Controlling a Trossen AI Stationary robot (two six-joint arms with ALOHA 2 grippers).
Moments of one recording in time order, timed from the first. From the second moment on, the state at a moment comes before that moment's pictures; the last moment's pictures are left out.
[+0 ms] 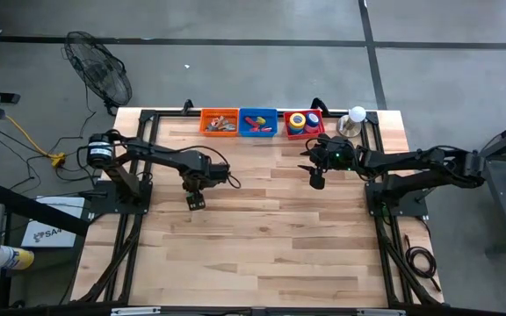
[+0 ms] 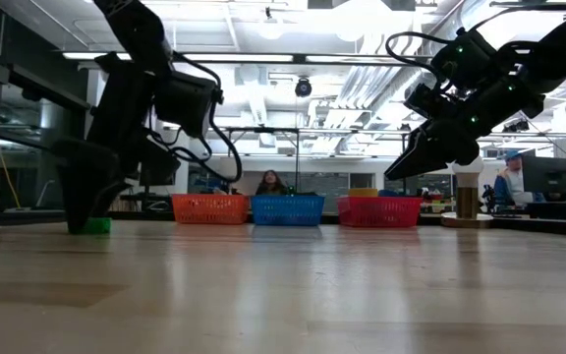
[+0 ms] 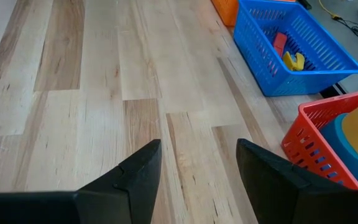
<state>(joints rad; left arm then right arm) 0.13 1.68 0.90 -0.95 0.00 -0.16 -0.41 1.18 0.35 0.28 -0.06 -0.24</state>
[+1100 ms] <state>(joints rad) 0.13 1.68 0.89 -0.91 -0.01 -0.03 -0.41 1.18 0.35 0.28 -0.06 -0.24</state>
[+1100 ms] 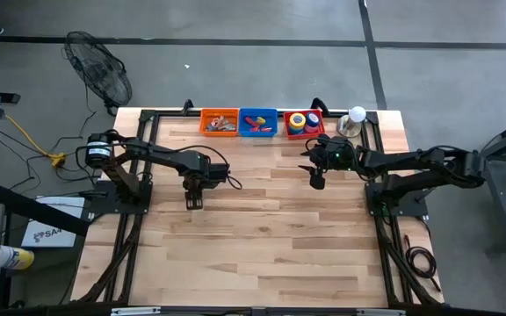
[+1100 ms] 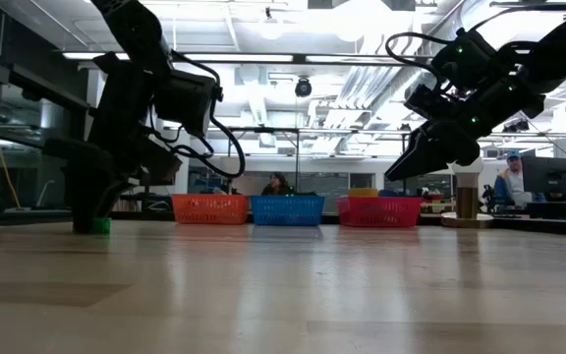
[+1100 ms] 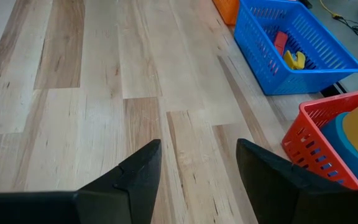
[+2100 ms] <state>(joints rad) 0.14 1.68 1.11 -0.59 -0.18 0.10 -0.41 1.18 0.35 0.28 -0.06 -0.24</state>
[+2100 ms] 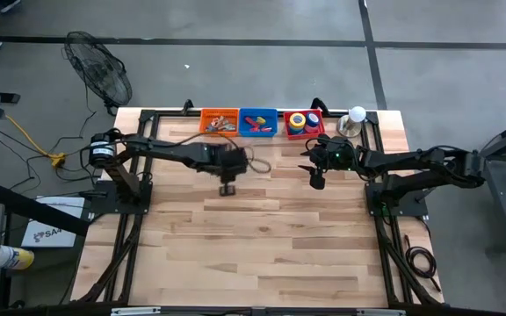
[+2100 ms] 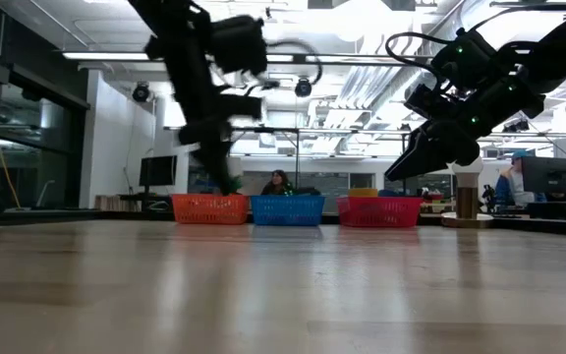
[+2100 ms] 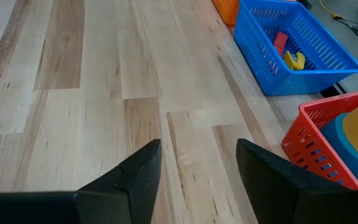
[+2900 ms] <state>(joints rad) 0.57 1.75 1.13 0.04 0.02 0.25 -0.41 1.18 0.35 0.28 -0.06 -0.24</state>
